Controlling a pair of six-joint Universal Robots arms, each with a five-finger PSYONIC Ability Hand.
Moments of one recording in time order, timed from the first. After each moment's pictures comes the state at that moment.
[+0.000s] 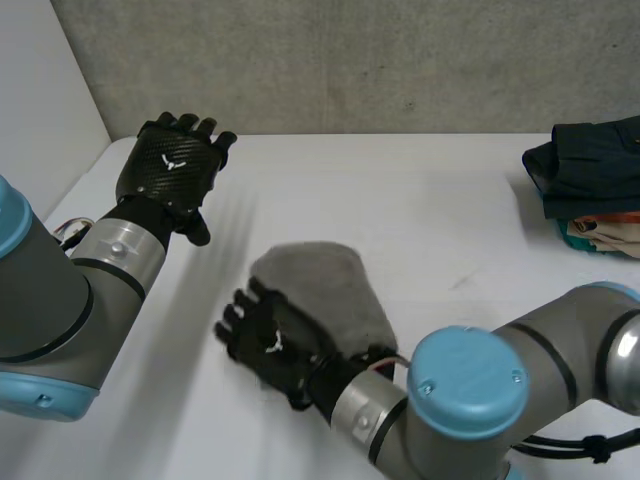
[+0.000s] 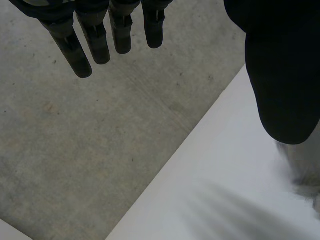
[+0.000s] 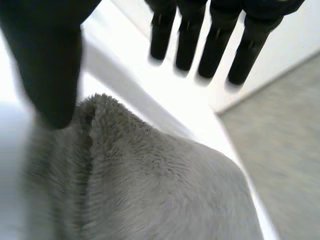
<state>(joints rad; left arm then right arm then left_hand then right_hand) 4.27 -1.74 -1.68 3.48 -1.54 3.66 2.40 -1.03 1.66 -0.46 1.21 2.44 0.20 0.21 0.21 0.20 0.05 0.35 0.35 0.39 0.39 0.19</state>
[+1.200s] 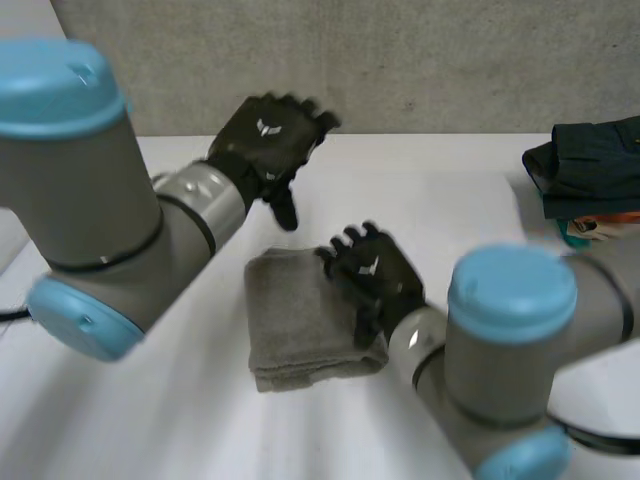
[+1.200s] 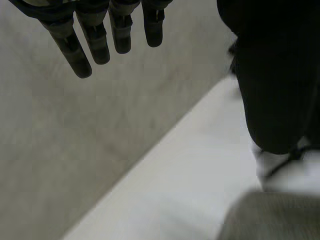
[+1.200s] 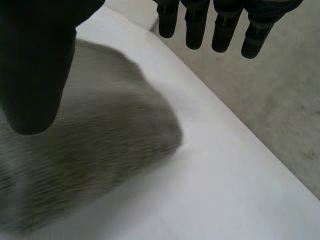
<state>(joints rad) 4.09 -1.96 -1.16 3.06 -1.47 3.47 2.30 -1.11 1.56 -0.20 1.57 2.73 0.19 0.21 0.21 0.20 0.05 0.20 0.21 0.21 0.21 0.05</state>
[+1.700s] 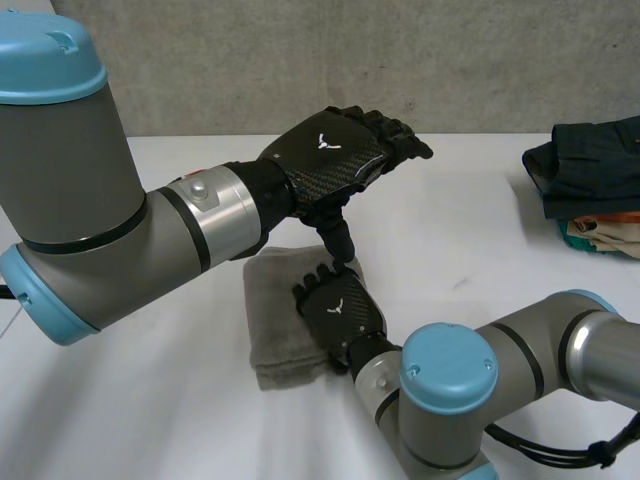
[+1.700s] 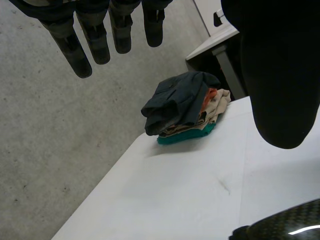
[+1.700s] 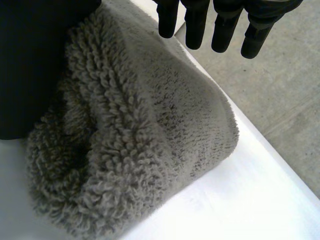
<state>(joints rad) 4.12 -1.96 -1.12 2.98 -1.03 3.46 2.36 -0.89 1.61 -0.53 1.56 2.65 0.19 0.21 0.21 0.20 0.05 0.22 0.22 0.22 0.22 0.06</state>
